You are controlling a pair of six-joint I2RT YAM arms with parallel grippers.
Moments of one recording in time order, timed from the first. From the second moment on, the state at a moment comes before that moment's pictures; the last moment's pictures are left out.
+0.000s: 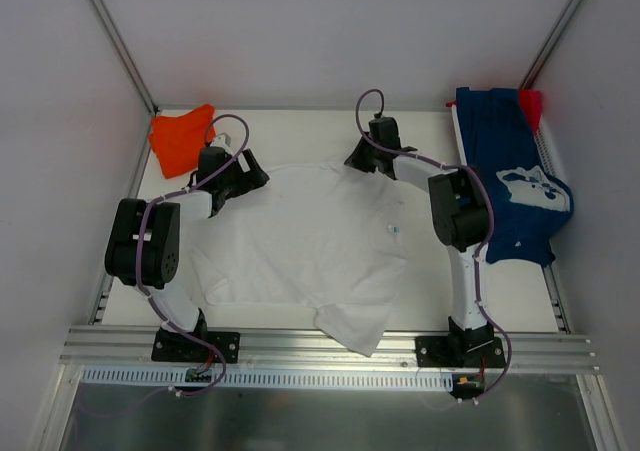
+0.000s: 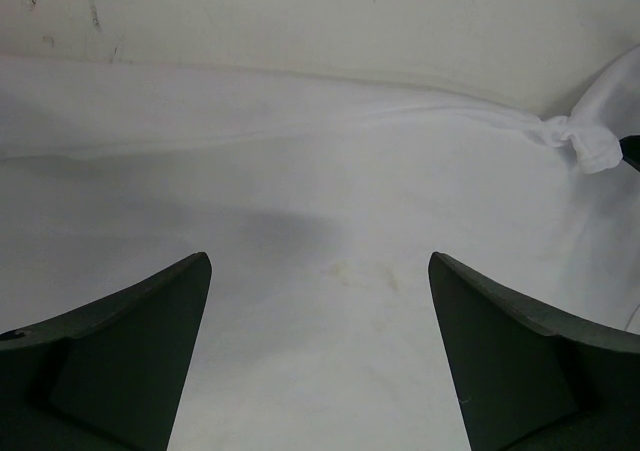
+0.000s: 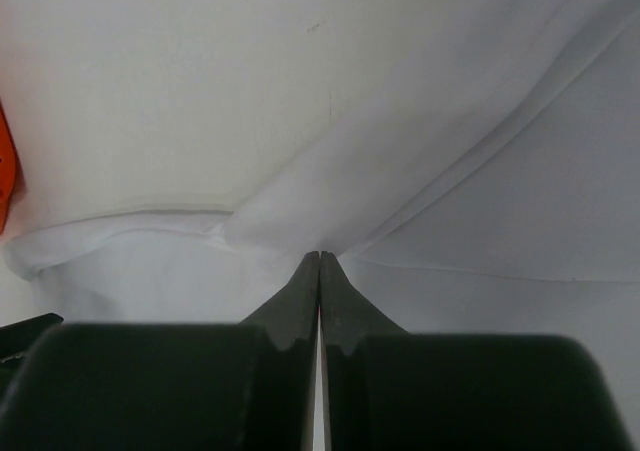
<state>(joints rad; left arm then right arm) -0.11 1.72 0.86 0.25 0.17 -0.51 0.39 2.21 1.57 -0.05 -0.14 0.72</state>
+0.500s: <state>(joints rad) -0.11 1.72 0.86 0.25 0.17 -0.51 0.39 2.13 1.41 -0.01 -0.07 0.71</state>
